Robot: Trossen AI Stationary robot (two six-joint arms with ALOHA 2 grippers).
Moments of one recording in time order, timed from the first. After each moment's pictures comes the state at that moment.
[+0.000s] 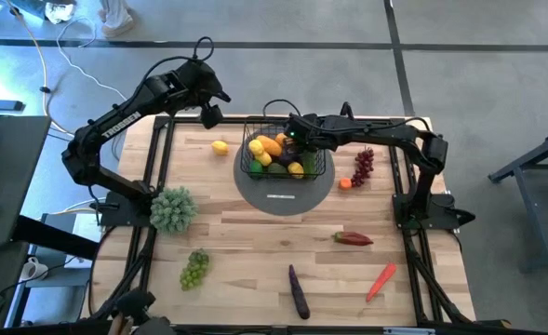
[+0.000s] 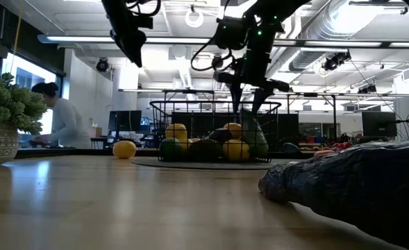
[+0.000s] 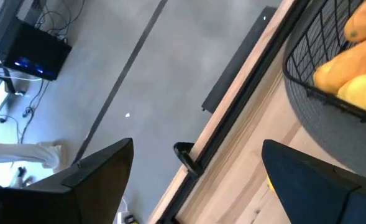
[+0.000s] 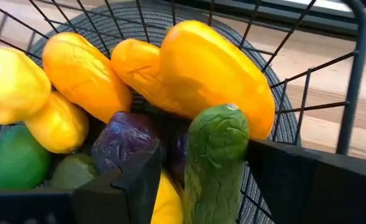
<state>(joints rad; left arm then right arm) 0.83 1.42 1.50 -0.98 -0.37 0.37 -0.36 1.83 1.49 -0.85 0.34 0.92</state>
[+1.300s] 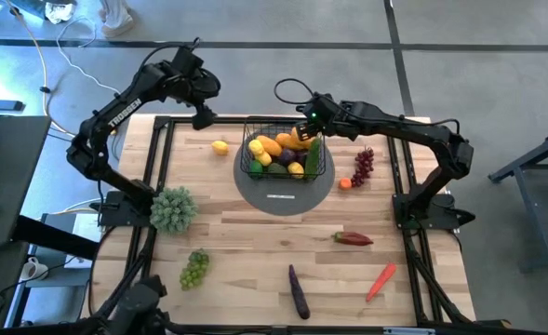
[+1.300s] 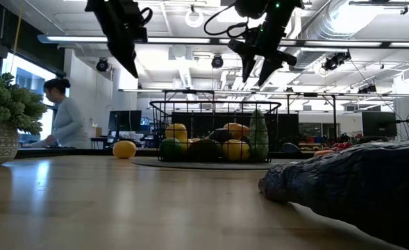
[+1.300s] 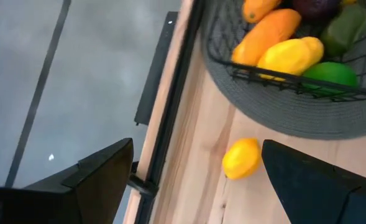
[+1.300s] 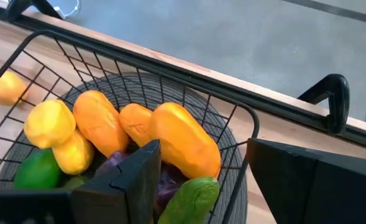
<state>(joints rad) 1.04 1.49 1.50 -1.05 0.14 0.70 -0.41 1.62 1.49 -0.85 0.42 0.65</state>
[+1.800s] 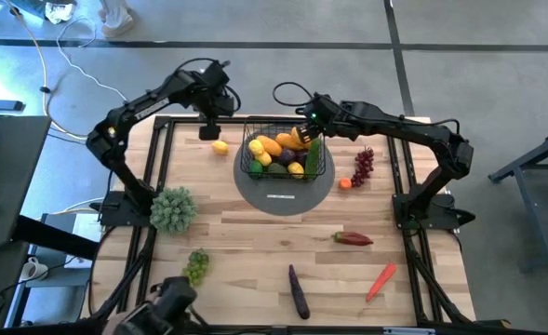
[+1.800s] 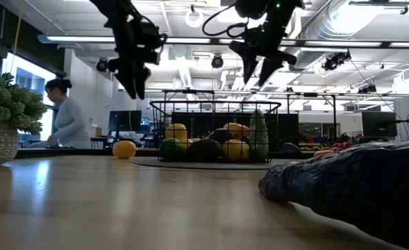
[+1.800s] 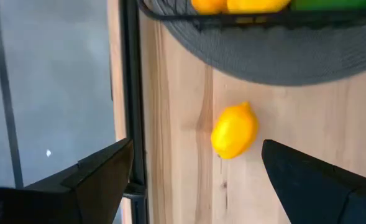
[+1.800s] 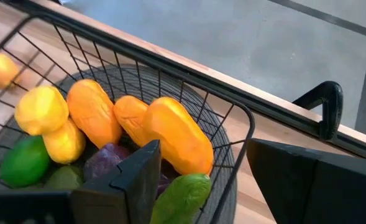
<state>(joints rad) 0.95 1.66 1.50 -1.11 0.02 0.87 -0.41 1.62 1.49 -0.87 0.42 0.58</state>
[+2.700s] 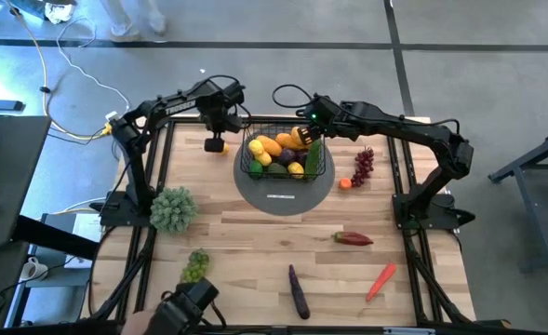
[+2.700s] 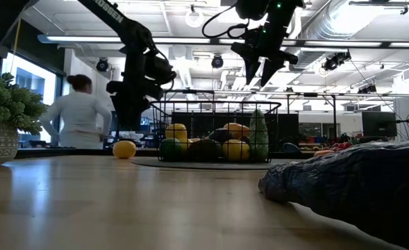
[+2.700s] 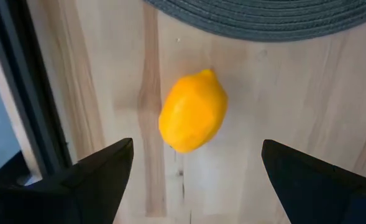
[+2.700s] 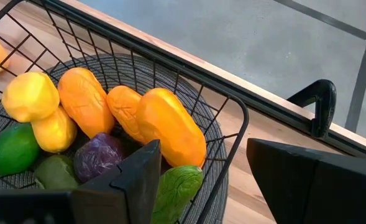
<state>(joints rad) 0.90 1.90 1.50 -1.23 -0.03 0.80 -0.41 1.63 1.49 -0.90 0.42 0.55</state>
